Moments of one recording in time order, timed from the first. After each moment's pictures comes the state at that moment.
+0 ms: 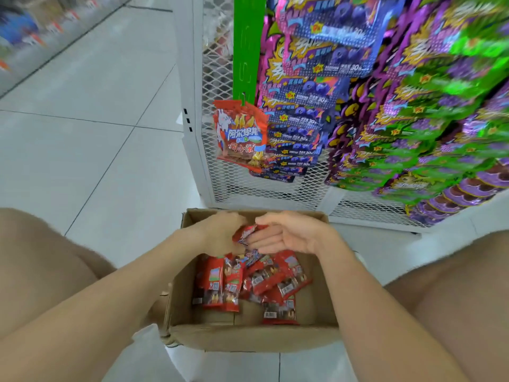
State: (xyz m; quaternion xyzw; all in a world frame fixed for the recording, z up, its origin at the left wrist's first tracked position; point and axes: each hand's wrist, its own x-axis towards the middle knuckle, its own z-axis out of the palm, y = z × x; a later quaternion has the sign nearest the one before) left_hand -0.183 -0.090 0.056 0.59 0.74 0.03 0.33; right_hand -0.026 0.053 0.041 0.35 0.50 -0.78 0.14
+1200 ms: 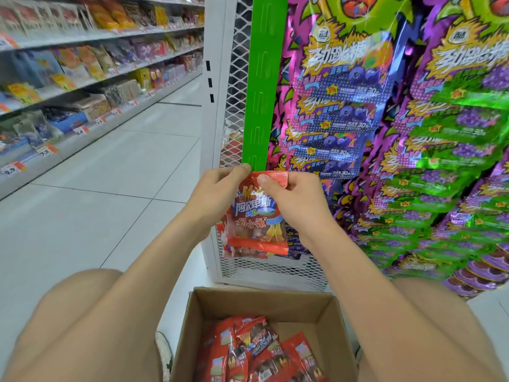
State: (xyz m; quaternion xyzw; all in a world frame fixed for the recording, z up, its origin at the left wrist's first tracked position) left_hand -0.232 -0.032 0.229 0.32 0.70 0.58 0.27; right_hand -0.108 0.080 0.216 0.30 0.73 -0.52 -0.33
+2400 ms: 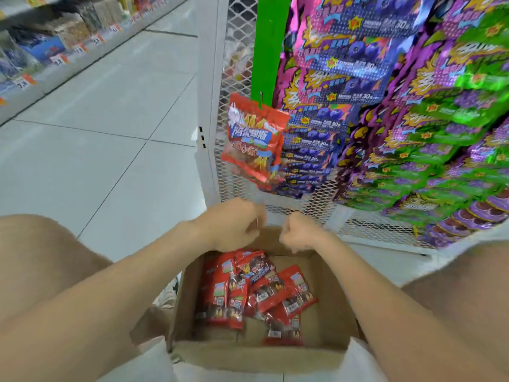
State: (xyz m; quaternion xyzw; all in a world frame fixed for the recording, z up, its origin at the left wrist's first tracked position) left_hand -0.194 -0.080 0.098 0.64 0.74 0.07 0.19; right_hand -0.054 0.078 0.031 0.39 0.85 -0.28 0.20
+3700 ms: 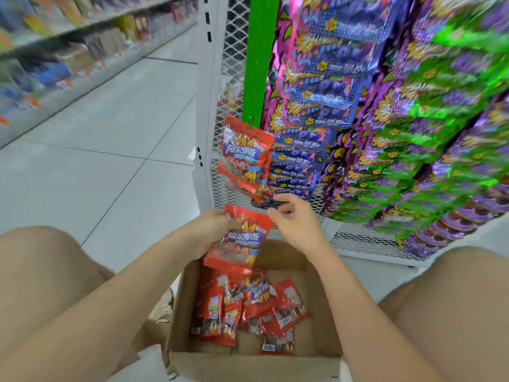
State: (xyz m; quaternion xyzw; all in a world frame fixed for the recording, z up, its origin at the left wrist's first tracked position) left_hand -0.191 -0.092 0.111 0.15 0.73 0.45 0.49; right_hand -0.037 0.047 0.108 0.39 0.77 -0.47 -0.17
